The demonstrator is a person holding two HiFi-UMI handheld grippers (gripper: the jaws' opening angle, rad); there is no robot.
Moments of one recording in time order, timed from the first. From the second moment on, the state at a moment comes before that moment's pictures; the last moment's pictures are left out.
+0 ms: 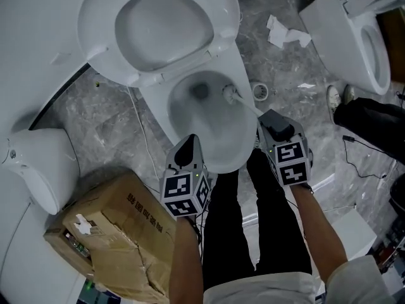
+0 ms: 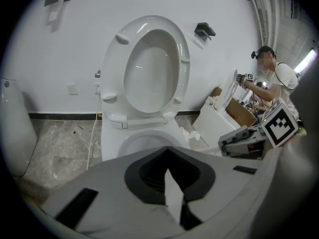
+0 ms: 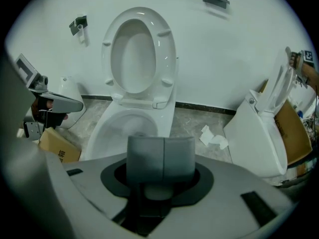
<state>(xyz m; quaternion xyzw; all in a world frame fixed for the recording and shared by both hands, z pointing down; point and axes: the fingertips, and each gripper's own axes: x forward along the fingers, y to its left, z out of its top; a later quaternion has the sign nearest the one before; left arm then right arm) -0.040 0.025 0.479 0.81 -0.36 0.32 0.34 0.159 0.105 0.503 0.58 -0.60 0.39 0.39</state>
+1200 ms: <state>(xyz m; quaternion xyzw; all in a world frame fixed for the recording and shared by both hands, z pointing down) -0.057 0.050 0.469 0.80 -0.39 0.29 0.35 0.140 0.158 0.496 0.52 -0.63 0.35 0.45</state>
